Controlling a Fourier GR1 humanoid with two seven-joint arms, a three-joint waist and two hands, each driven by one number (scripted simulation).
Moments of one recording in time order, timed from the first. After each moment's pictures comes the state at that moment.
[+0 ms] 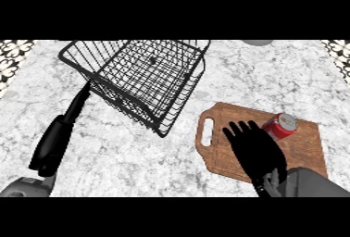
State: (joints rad) left arm -0.10 0.46 -0.26 -1.63 -0.06 0.19 -0.07; right arm -0.49 -0.61 0.82 -1.80 0.48 0.65 0.90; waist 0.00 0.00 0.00
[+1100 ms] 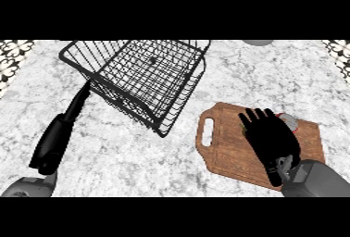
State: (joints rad) left arm -0.09 0.37 -0.17 -1.63 -0.14 0.10 -0.06; right arm -0.37 -0.55 0.62 -1.72 0.79 0.69 0.70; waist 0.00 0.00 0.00
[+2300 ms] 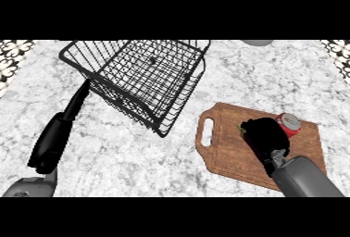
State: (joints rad) left arm -0.09 0.27 -0.07 -1.65 -0.22 -0.01 -0.06; right arm -0.30 -0.40 0.48 -1.42 1.07 0.55 0.38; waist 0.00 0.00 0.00
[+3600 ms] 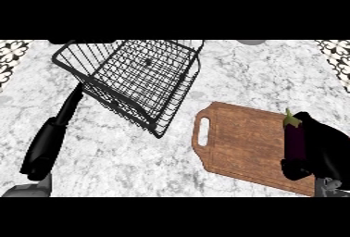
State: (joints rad) left arm -0.04 0.25 -0.03 -1.69 -0.25 -0.03 -0.06; right arm -0.02 -0.28 0.12 -1.88 1.10 0.26 0.69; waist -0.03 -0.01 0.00
